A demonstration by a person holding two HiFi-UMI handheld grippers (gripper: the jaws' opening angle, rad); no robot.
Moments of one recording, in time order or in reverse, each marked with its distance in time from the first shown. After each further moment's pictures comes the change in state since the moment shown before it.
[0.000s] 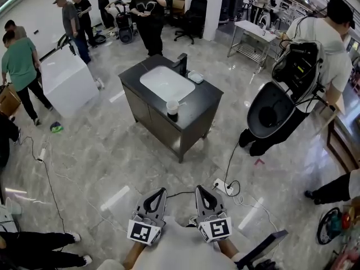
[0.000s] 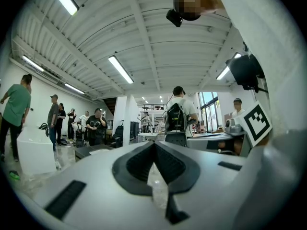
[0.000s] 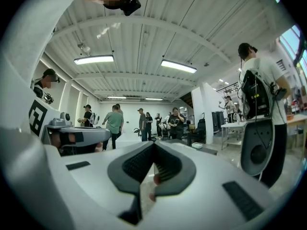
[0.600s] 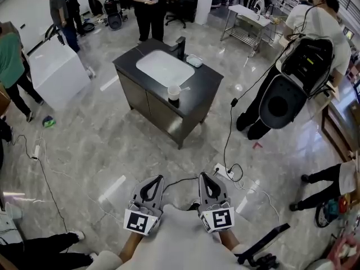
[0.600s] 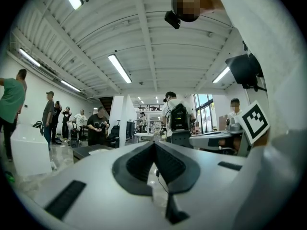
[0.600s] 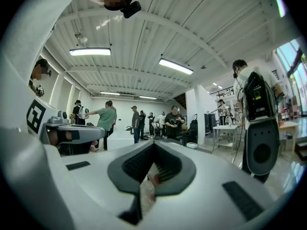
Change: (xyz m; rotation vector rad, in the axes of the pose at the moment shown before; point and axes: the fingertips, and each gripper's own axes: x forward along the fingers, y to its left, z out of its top) left arm -0.011 0.052 0.009 -0.099 -0.037 -0.049; right arm 0.025 0.026 0.002 -0.039 0.019 -0.108
